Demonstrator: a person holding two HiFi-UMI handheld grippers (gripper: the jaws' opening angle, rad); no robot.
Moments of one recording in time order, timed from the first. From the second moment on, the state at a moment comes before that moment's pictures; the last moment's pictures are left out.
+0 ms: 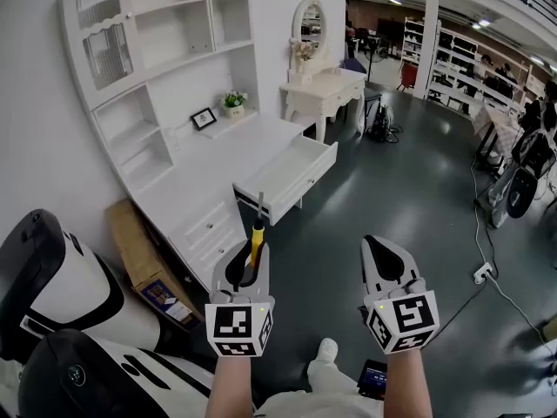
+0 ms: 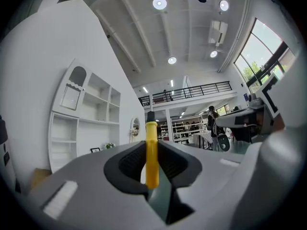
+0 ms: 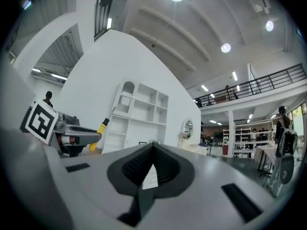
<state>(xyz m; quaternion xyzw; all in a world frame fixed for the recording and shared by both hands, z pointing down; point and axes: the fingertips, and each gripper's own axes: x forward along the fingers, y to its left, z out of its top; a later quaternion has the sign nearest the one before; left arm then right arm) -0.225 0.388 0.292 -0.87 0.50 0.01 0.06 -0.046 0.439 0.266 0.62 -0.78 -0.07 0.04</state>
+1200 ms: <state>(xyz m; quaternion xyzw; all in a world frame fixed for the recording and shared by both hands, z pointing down) -0.100 0.204 0.286 -0.85 0.53 -0.01 0.06 0.075 0.241 0.279 0.58 -0.81 -0.04 0.04</state>
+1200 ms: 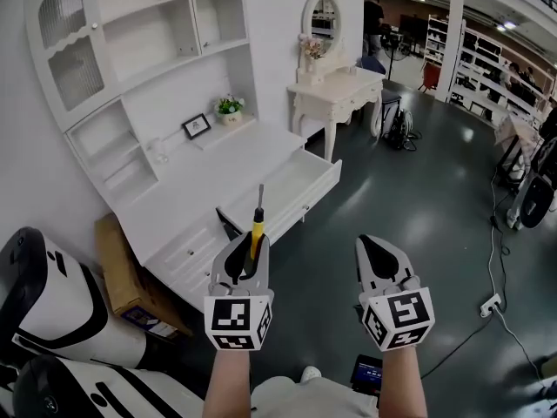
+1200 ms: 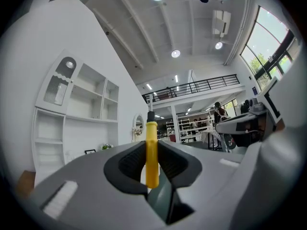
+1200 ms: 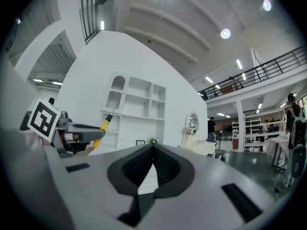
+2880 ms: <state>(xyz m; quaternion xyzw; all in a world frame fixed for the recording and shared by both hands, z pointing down) -0.083 -0.037 0.297 -0.85 0.53 0.00 0.03 0.101 0.010 0.293 0.59 -0.80 -0.03 0.05</state>
